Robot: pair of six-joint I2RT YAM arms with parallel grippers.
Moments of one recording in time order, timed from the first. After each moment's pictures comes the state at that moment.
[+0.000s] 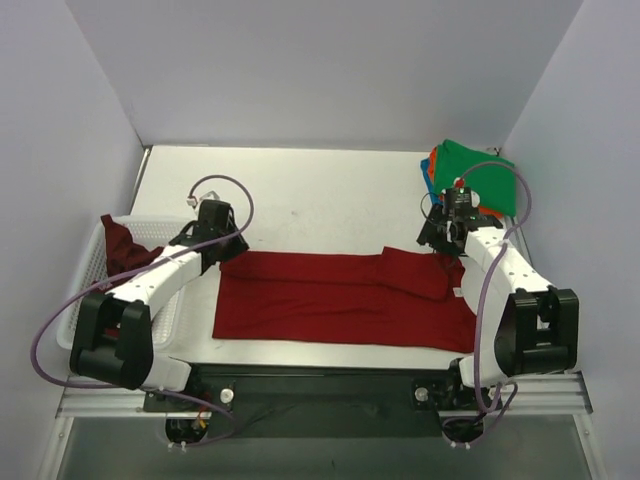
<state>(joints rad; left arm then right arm) -0.25 1.40 0.85 -0.29 -0.12 -0.74 0.08 1.42 0.96 -0.52 0.09 0.46</state>
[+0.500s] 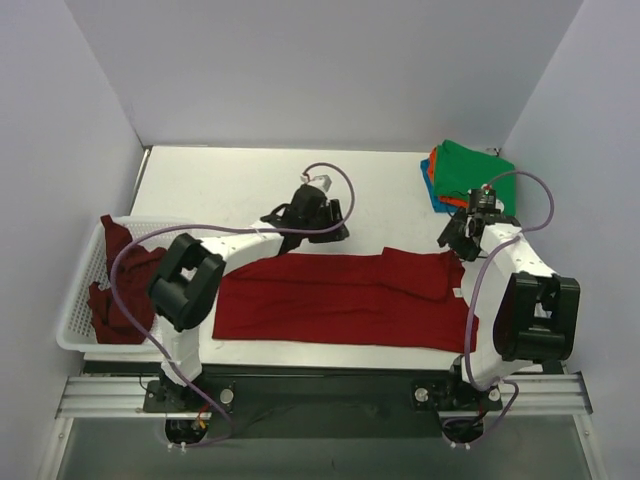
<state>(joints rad) -0.66 1.87 1.27 -0.05 0.03 -0.67 -0.10 1.52 0.99 -0.50 0.07 0.45</state>
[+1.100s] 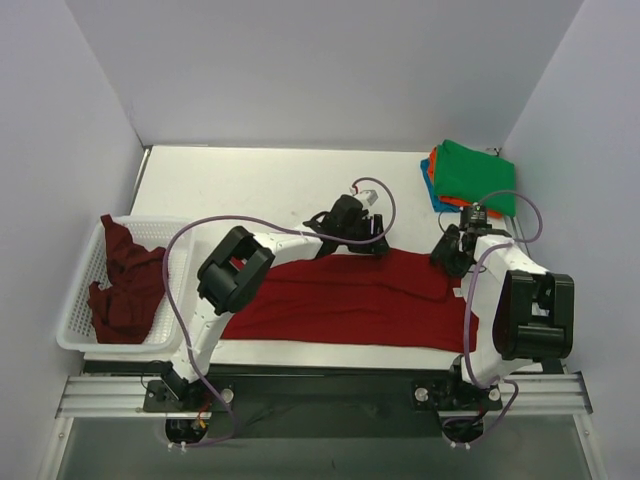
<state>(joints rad) -0.80 2.24 1.57 0.08 0.24 -0.64 -0.09 1.54 0.84 -0.43 -0.02 0.50</state>
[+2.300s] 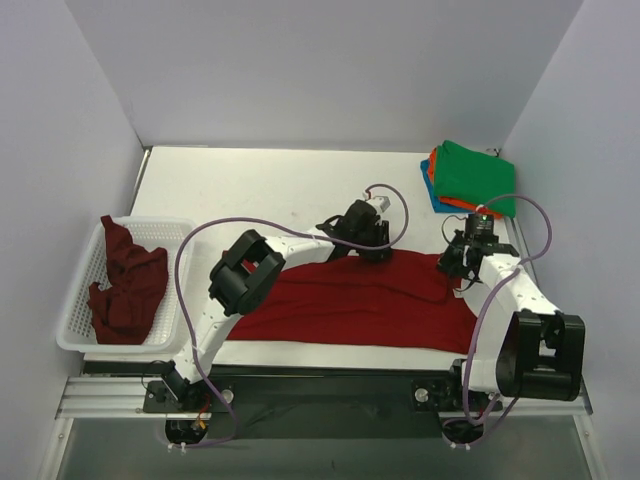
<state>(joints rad) -0.85 2.33 1.69 0.02 0.18 -0.60 -0.08 1.33 0.75 -0.42 -0.05 0.50</state>
